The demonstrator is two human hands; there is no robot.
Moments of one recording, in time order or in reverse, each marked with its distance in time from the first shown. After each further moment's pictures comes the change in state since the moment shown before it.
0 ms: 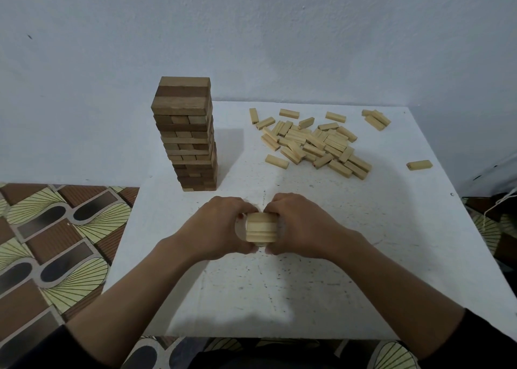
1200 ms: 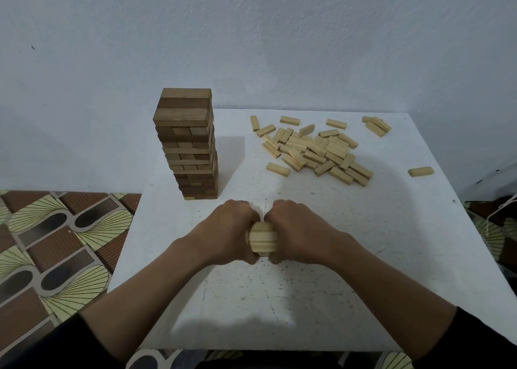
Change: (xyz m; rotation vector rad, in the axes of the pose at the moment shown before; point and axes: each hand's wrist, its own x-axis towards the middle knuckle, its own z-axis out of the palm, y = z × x) left_hand 0.015 0.006 0.000 0.079 -0.046 0.064; right_hand 0.007 -0.005 -0.002 -0.097 -0.076 -0.028
